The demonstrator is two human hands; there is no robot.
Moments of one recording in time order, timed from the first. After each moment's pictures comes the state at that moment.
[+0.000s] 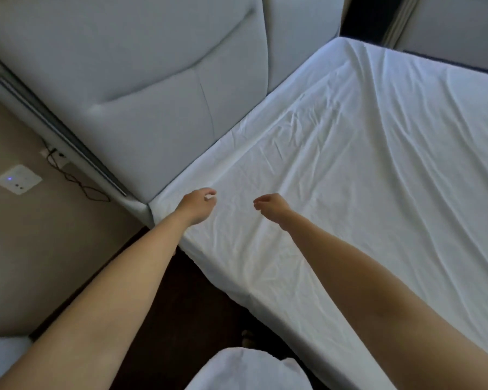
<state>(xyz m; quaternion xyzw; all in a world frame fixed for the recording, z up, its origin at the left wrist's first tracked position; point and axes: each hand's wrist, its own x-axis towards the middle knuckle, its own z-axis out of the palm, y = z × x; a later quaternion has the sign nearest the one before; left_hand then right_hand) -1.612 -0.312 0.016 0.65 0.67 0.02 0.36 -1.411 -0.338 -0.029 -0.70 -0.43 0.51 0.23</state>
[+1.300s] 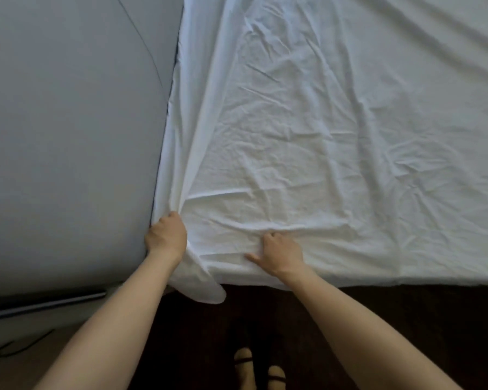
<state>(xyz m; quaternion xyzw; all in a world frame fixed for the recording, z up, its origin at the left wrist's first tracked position) -1.799 -0.008 -0.286 0.84 0.49 -0.22 0.06 -1.675 -0.194 -0.329 -0.87 -0.35 0.33 0.01</state>
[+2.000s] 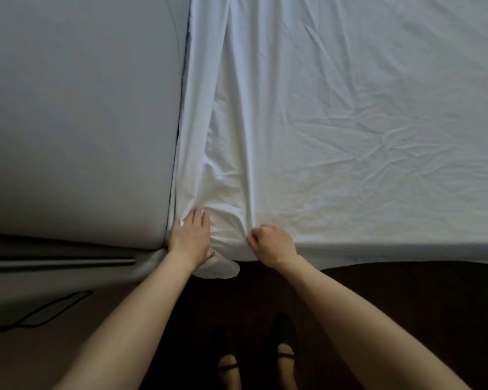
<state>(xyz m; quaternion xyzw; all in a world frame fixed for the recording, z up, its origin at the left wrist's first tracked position) -1.873 -0.027 -0.317 0.91 0.27 -0.31 0.02 -1.759 -0.174 -0.334 -0.87 -0.38 0.29 0.08</state>
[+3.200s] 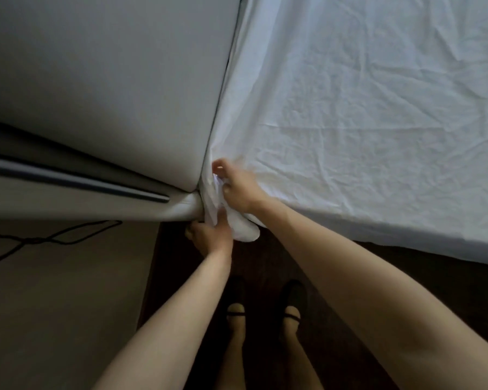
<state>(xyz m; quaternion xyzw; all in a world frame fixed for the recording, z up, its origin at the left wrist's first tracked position) -1.931 -0.090 -0.369 0.40 0.80 0.08 0.44 -1.822 -0.064 -0.346 -0.73 -0.45 0.45 0.25</state>
